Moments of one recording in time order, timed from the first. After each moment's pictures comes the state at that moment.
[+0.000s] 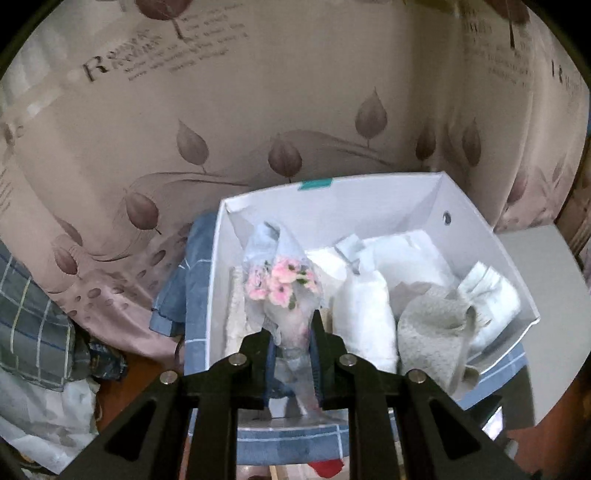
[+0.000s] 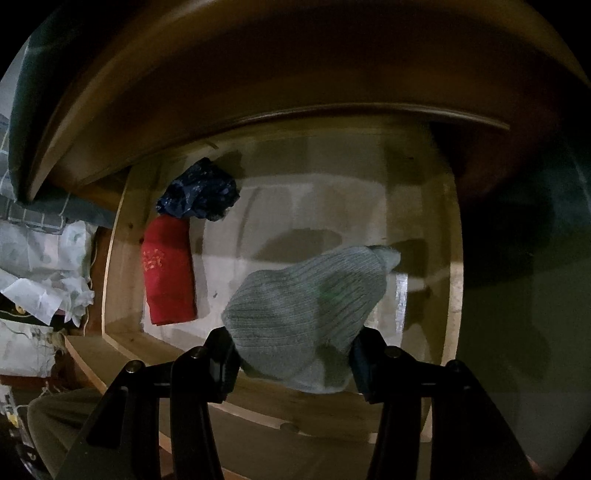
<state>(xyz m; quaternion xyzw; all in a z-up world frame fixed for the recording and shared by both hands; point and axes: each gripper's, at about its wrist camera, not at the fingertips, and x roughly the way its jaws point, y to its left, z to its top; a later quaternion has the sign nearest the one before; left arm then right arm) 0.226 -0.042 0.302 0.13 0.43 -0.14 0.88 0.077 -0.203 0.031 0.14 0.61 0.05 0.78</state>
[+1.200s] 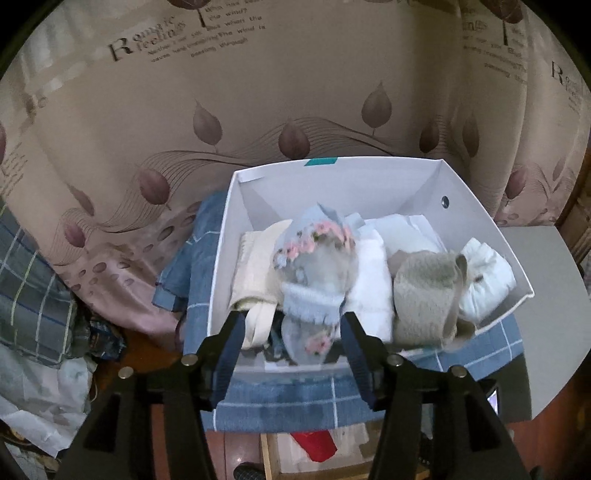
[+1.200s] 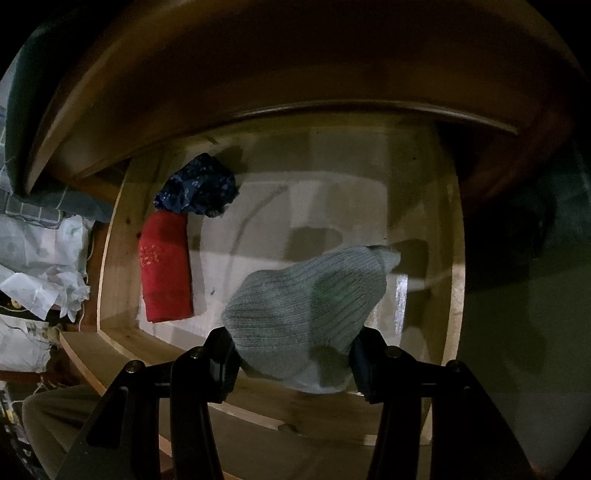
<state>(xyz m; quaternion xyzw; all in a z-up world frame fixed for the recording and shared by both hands) 0.185 -0.023 0.303 0.11 0.43 -0.12 0.89 0.077 -0.201 0.030 0.13 0.61 0.05 0.78</state>
